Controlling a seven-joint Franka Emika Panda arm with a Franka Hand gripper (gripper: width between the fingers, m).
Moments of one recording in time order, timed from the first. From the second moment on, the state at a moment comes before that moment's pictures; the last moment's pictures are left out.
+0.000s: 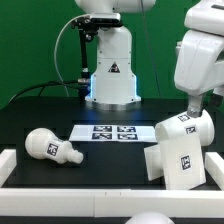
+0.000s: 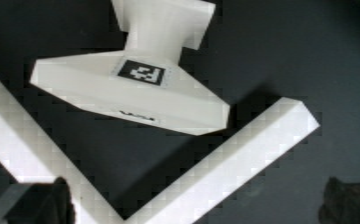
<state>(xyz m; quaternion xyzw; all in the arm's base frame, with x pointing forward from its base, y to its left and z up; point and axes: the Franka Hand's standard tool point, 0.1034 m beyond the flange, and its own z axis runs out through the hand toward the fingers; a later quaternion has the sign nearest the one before) 0.586 0.110 0.124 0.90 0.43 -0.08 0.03</state>
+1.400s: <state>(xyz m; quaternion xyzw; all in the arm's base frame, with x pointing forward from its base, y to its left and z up) 0.584 0.080 0.127 0.88 0.47 0.02 0.04</state>
